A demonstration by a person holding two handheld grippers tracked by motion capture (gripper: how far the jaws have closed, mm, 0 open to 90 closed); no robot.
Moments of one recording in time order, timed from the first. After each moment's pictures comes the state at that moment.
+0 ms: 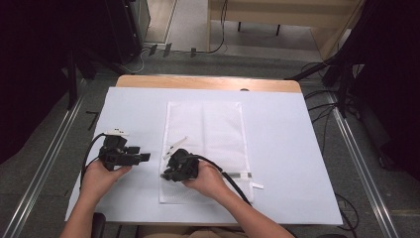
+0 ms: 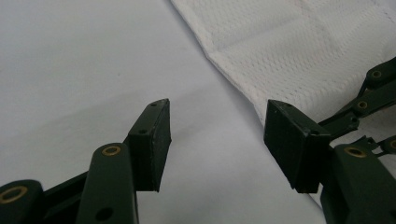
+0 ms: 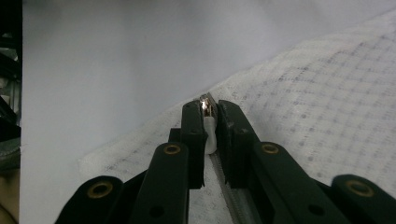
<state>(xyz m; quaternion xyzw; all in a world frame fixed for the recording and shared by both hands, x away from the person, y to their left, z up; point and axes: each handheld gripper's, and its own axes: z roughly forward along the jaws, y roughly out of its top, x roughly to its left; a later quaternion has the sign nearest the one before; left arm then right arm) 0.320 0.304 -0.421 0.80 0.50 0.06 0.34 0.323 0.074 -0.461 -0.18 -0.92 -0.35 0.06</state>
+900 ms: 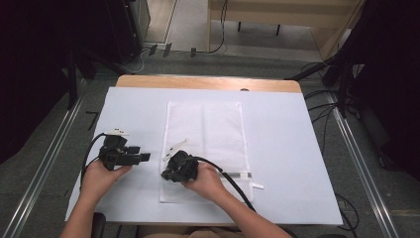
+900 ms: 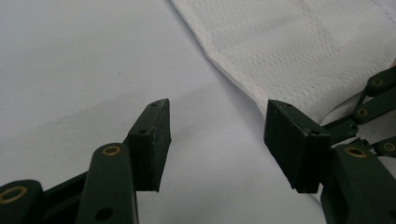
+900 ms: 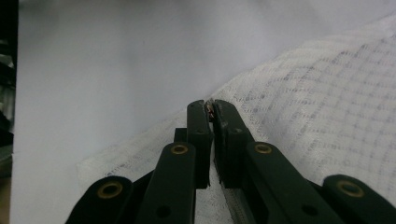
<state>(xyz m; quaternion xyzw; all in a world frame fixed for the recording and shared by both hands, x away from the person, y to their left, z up) 0.320 0.304 -0.421 0.80 0.49 0.06 0.34 0.321 0.074 -0.465 -0.19 -0.91 -0.37 0.05</state>
